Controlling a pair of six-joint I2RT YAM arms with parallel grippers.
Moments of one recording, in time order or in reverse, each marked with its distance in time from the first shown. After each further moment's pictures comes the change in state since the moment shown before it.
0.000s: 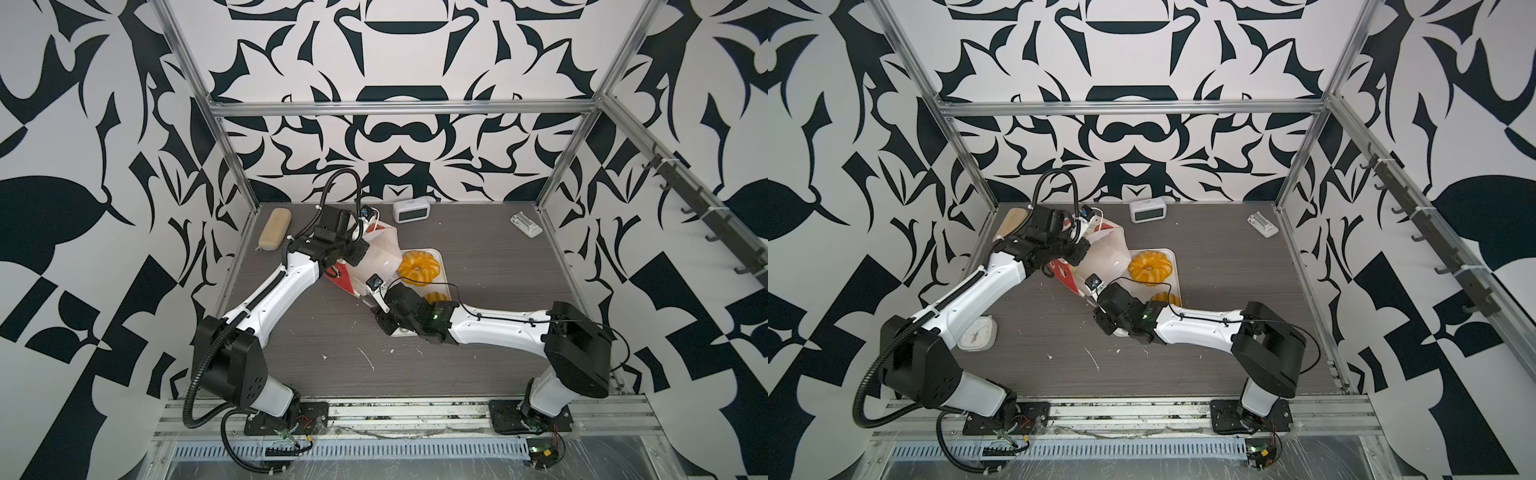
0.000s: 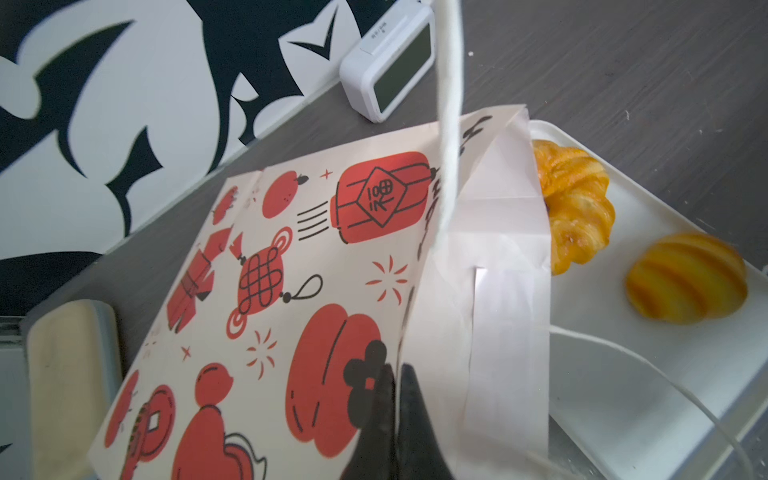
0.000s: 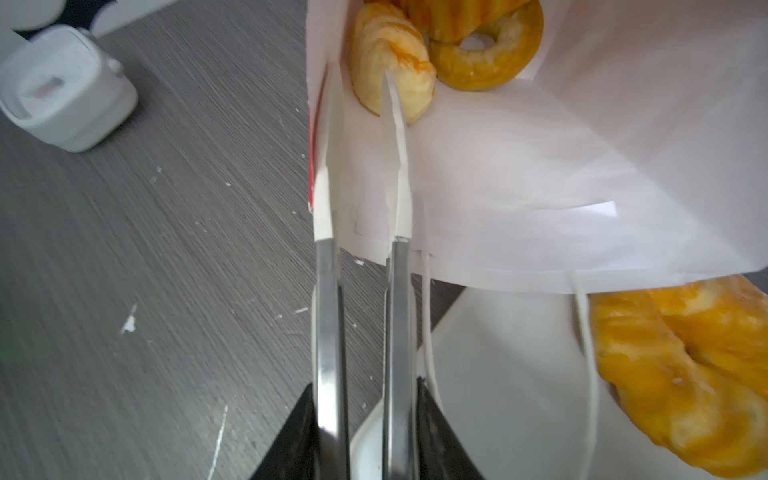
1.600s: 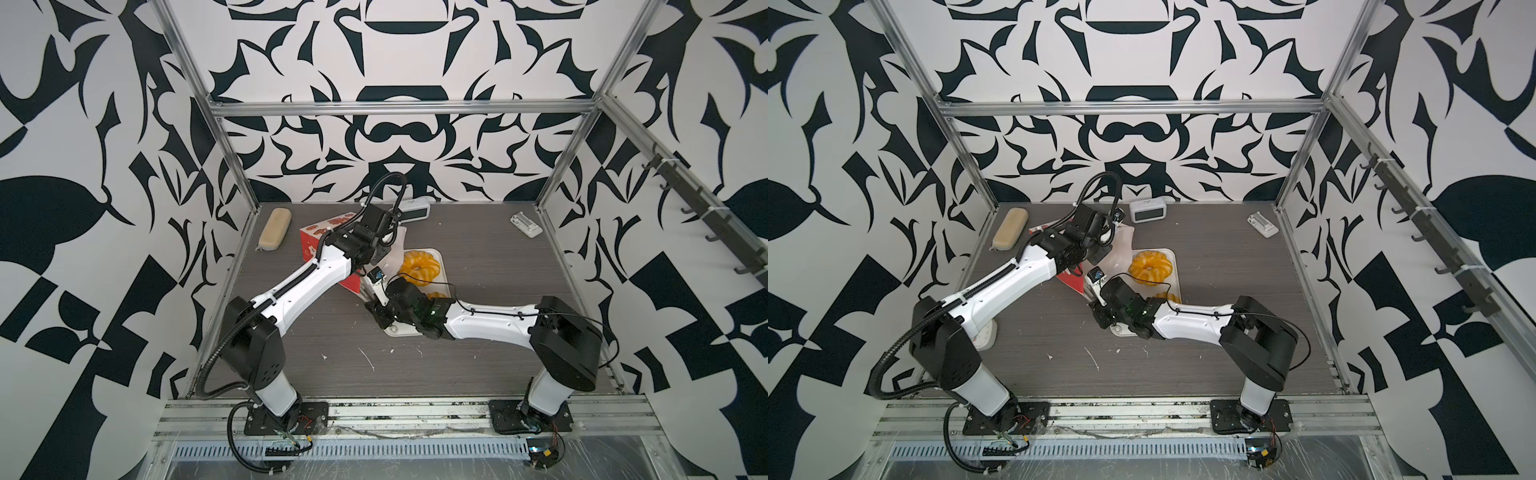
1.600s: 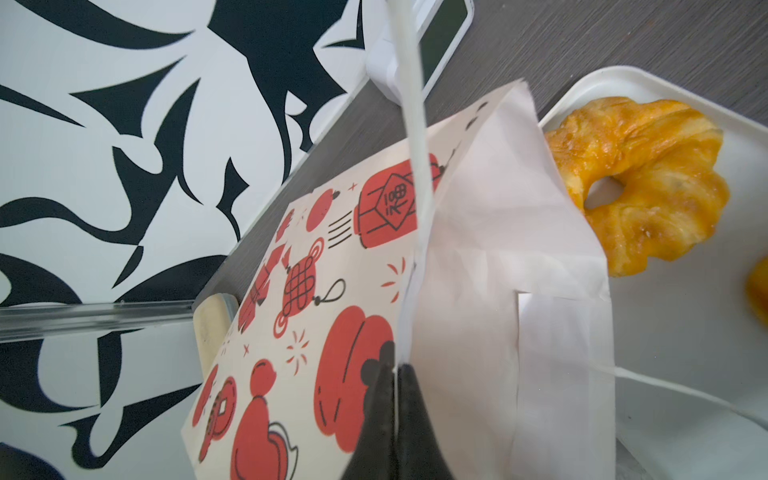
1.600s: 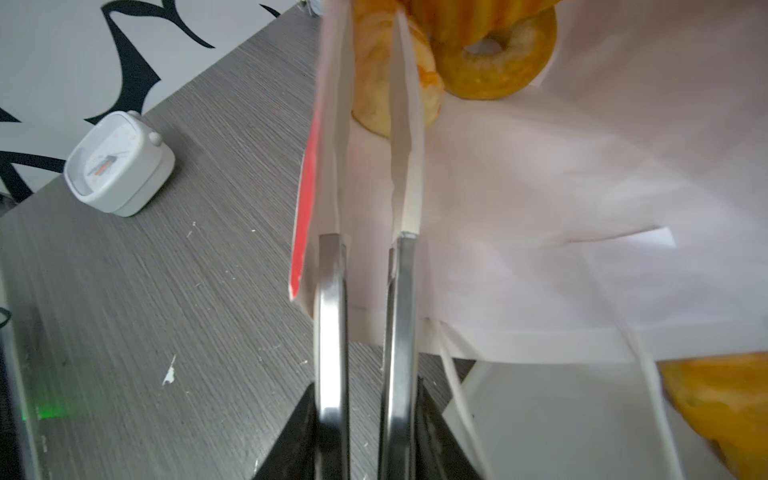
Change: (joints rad) left arm -0.227 0.094 0.105 -0.075 -0.421 0.063; right arm -0.048 0.052 -0.009 0.117 -0.082 0.088
